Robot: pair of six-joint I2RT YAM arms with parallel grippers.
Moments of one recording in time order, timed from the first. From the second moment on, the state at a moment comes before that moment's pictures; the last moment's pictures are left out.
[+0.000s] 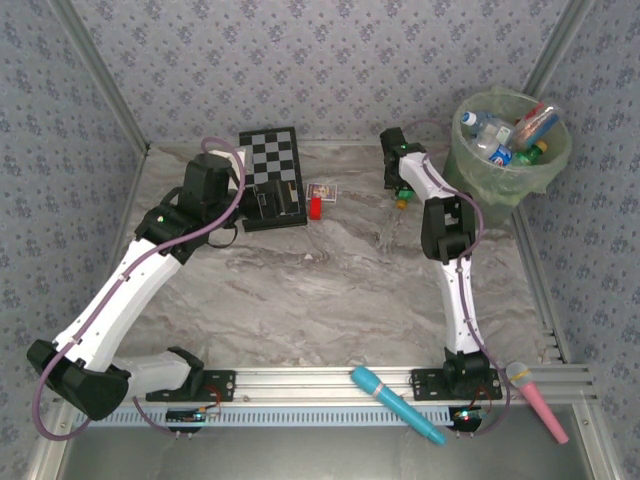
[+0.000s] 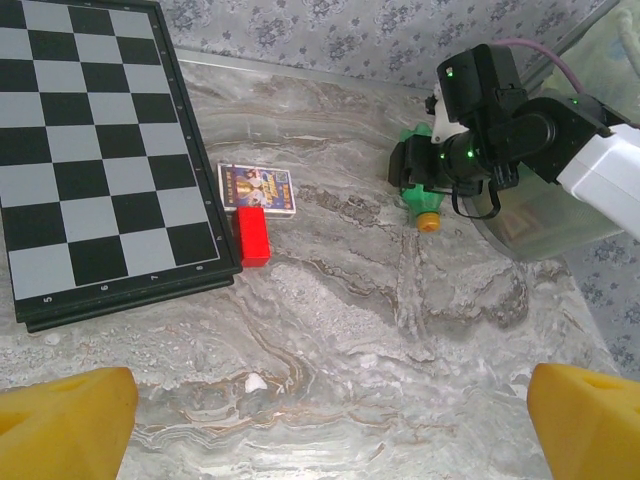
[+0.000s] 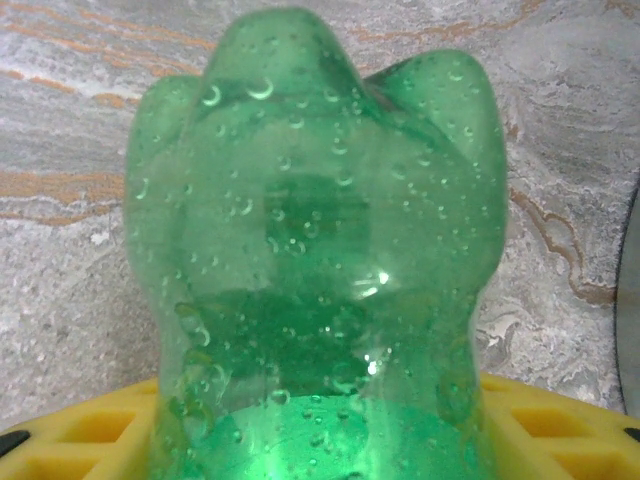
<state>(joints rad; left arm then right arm) -0.55 1.20 1.35 -0.70 0.04 -0.52 0.21 2.52 2.23 -0.90 0.40 0.34</state>
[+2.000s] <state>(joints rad) -0.53 1.33 1.35 -0.45 0.19 -0.44 -0.34 1.92 2.29 -1.02 0.13 0.88</state>
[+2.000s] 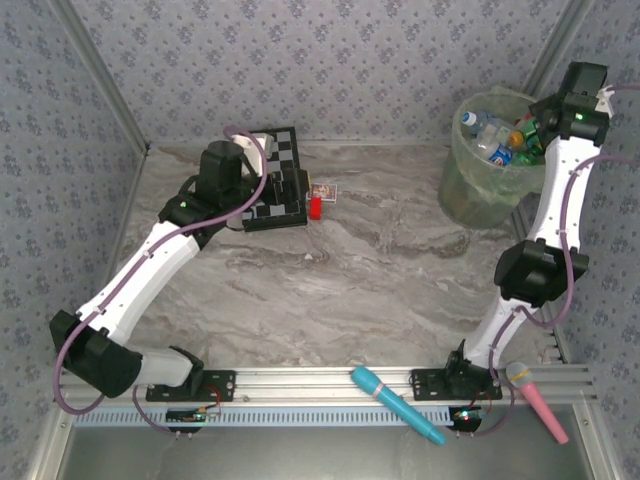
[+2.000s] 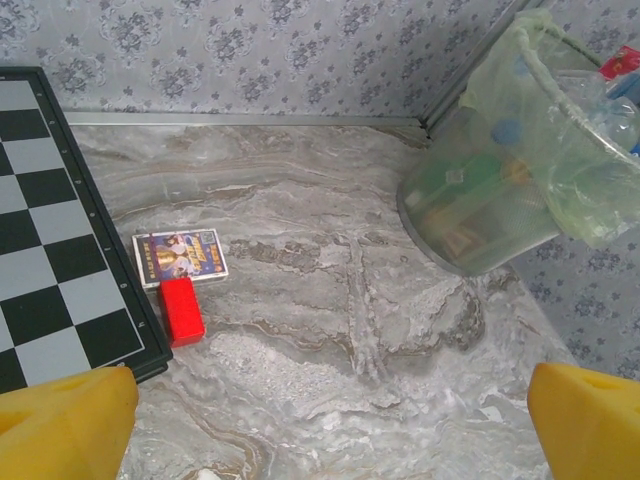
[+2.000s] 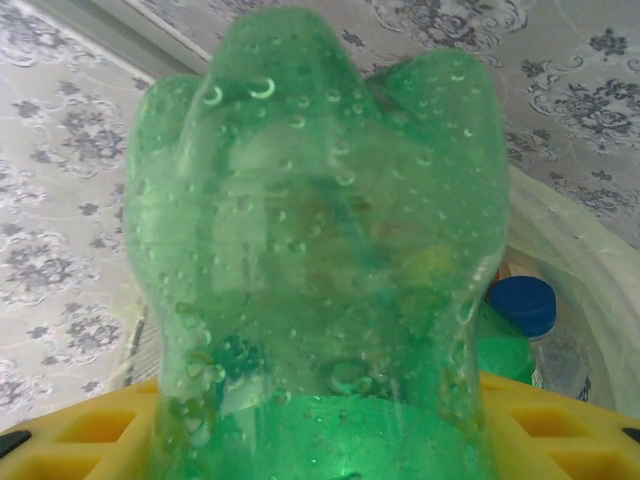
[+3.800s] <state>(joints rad) -0.48 1.31 1.29 -0.43 0.20 -0.48 -0.32 1.93 2.32 -1.07 -0.01 0.64</state>
